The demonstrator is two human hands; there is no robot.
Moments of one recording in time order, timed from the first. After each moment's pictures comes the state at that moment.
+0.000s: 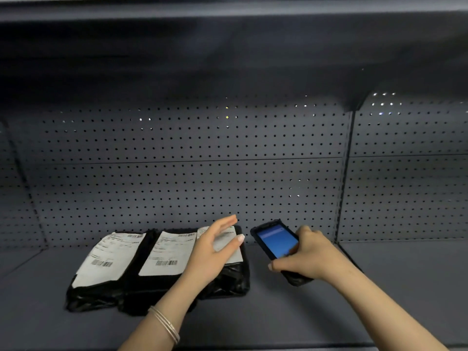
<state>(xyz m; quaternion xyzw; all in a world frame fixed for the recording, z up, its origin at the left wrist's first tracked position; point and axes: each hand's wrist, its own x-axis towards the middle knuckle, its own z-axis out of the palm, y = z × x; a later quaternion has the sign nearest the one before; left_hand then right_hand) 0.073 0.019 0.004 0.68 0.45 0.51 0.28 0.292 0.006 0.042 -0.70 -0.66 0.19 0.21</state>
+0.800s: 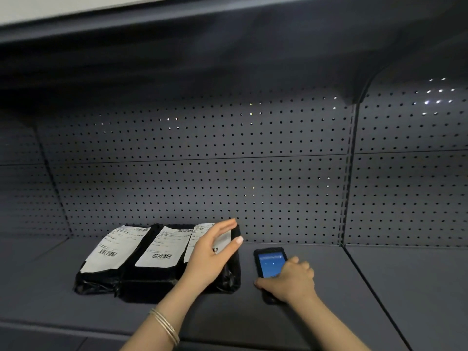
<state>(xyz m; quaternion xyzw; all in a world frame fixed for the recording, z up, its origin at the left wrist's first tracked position) 0.110 0.010 -0.001 0.64 0.51 0.51 0.26 0.287 0.043 -0.048 -0.74 -0.62 0.21 0.19</state>
